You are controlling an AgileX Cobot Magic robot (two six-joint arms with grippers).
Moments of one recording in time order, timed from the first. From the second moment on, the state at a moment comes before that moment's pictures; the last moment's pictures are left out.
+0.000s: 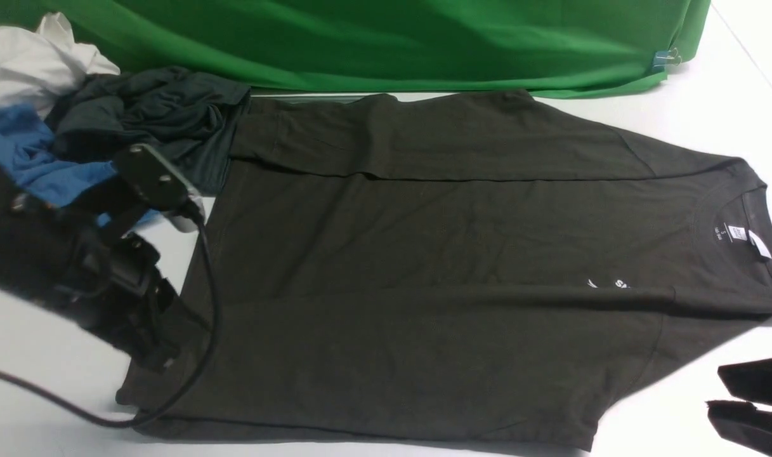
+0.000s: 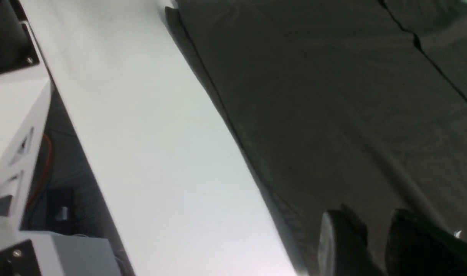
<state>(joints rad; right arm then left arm) 0.86 0.65 -0.80 0.02 0.91 -0.19 -0.03 1.39 -0.90 -0.41 0.96 1.04</state>
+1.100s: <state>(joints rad) 0.86 0.65 -0.80 0.02 0.89 -0.12 -0.03 1.80 -1.02 -0.22 0.77 1.35</state>
